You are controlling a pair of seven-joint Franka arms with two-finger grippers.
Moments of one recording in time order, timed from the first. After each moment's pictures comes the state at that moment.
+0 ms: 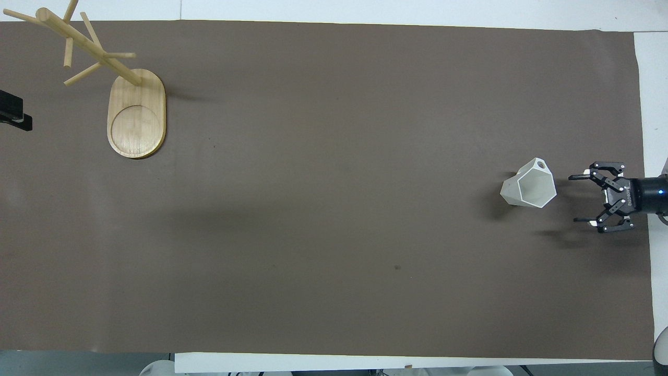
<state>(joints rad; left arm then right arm) -0.19 0.09 0.15 -1.41 0.01 1.44 -0.07 -0.26 0.65 -0.51 -1.80 1.07 1.15 -2.61</state>
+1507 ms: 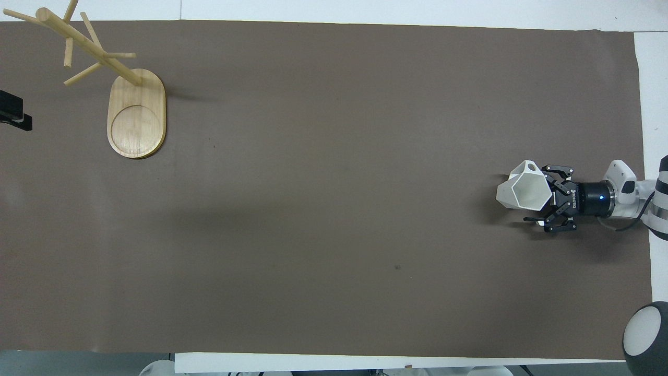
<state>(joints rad) -0.19 0.09 0.15 -1.41 0.01 1.44 -0.07 -0.15 0.67 -0.49 -1.95 1.19 1.20 -2.72</state>
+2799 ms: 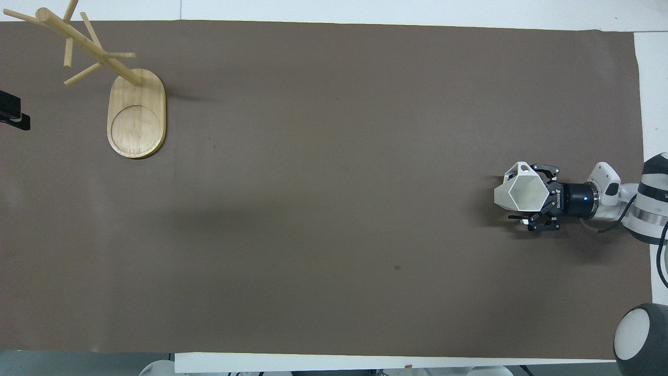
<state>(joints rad) -0.19 0.09 0.15 -1.41 0.01 1.44 -0.08 -0.10 0.66 -0.49 -2.04 1.29 1.19 -2.74</state>
